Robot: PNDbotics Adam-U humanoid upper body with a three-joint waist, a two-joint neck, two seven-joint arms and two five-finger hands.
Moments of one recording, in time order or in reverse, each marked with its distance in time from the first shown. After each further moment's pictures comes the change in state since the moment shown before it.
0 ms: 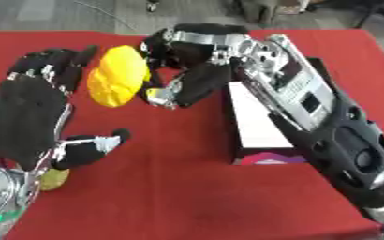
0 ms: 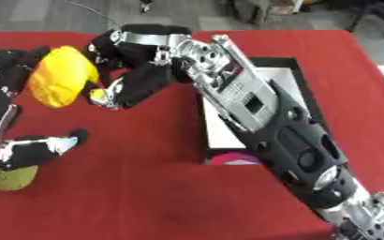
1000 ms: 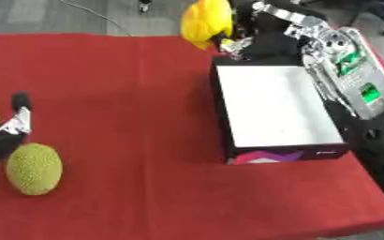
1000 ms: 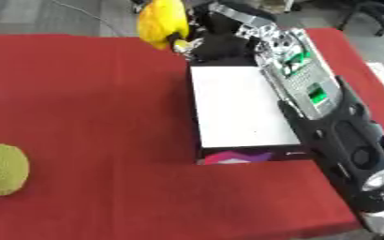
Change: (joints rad) left arm 0.175 0.077 0.236 -0.033 0.326 0.182 0.252; right arm 0.180 -0.191 -0.249 0.051 0.035 -0.008 -0.264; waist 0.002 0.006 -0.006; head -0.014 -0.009
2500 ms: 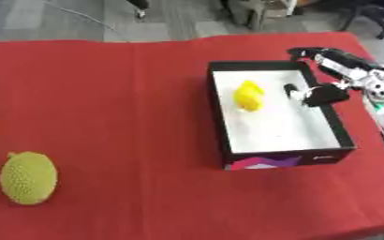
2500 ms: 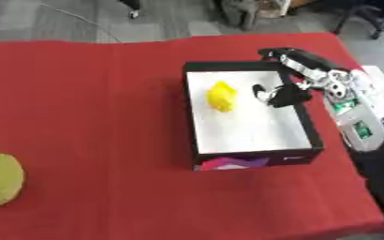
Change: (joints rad) left arm -0.035 0.034 0.157 0.026 0.901 -0.130 0.337; right arm 0.220 -0.102 -0.177 0.073 0.675 -0.314 0.210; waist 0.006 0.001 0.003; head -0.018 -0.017
